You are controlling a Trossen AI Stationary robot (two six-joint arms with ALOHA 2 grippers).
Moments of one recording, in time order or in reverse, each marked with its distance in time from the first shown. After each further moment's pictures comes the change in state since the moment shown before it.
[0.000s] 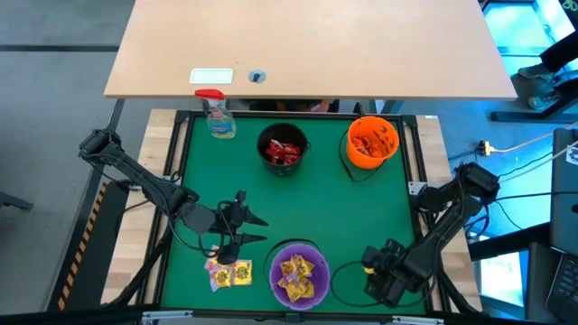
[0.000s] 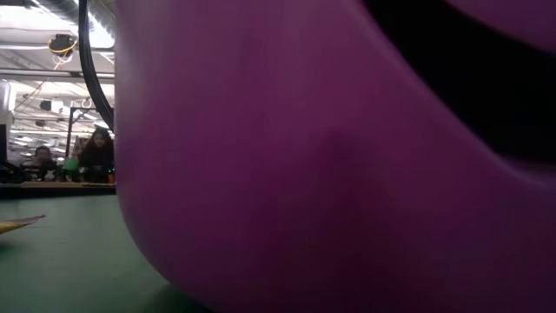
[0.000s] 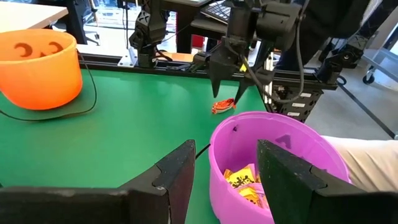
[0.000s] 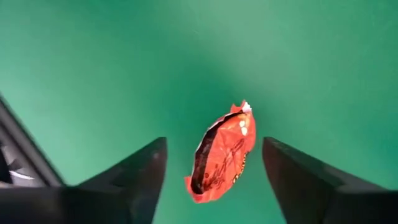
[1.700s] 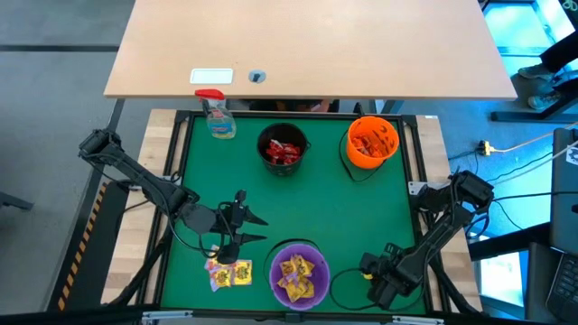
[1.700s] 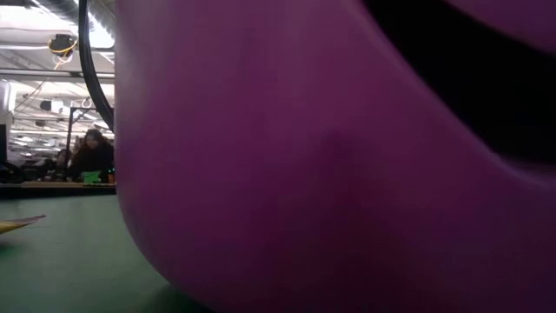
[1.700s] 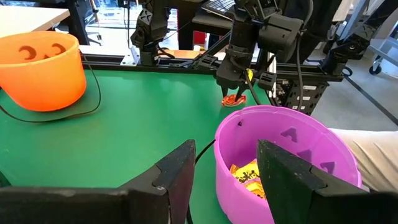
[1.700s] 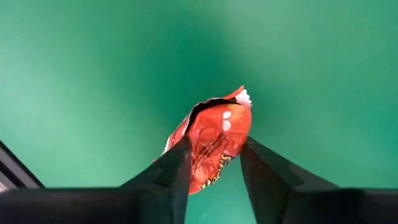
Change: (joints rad) left arm 0.005 0.000 0.000 -0.020 -0.003 0.030; right arm 0.000 0.103 -0.002 0.016 -0.178 -0.081
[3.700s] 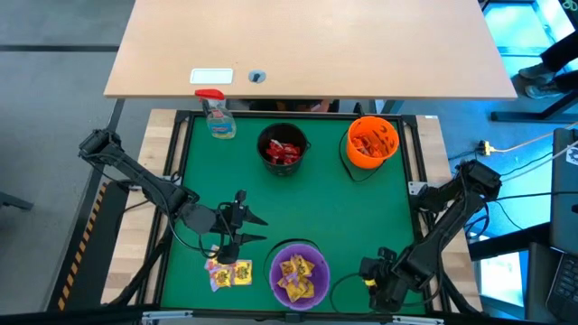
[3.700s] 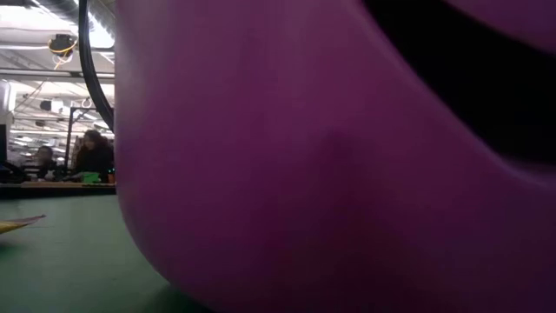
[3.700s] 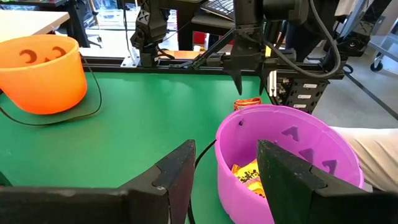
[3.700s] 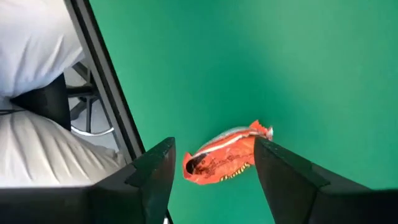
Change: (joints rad) left arm 0.000 0.000 0.000 0.000 0.000 0.019; right arm 0.002 -0.134 0.000 0.163 0.101 -0.102
